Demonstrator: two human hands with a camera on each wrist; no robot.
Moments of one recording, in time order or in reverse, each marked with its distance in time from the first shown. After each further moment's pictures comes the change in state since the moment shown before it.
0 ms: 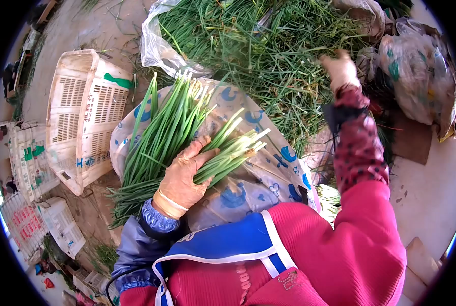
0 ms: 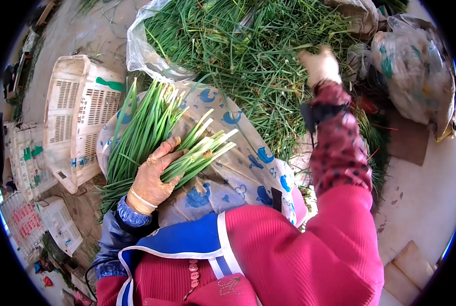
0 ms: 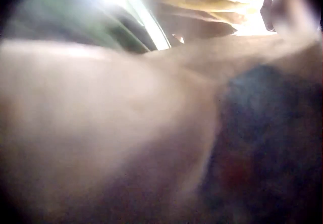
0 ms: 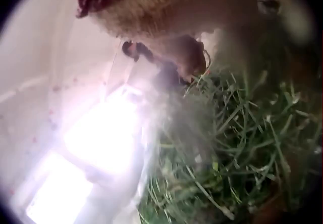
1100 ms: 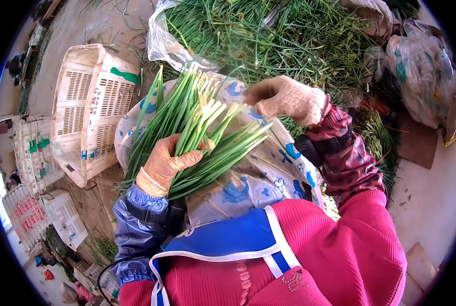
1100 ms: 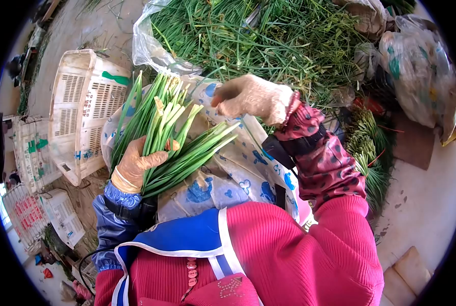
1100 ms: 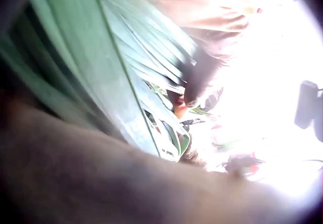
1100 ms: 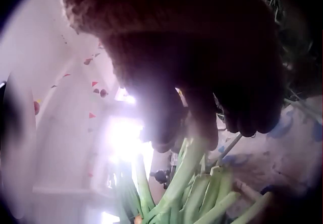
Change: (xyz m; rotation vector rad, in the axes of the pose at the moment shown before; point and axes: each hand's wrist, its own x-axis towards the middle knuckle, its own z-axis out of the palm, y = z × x) left_hand 0.007 -0.007 -0.035 -0.960 -0.051 -0.456; right_hand -0.153 -0.103 0.019 0.229 -1.376 -0.240
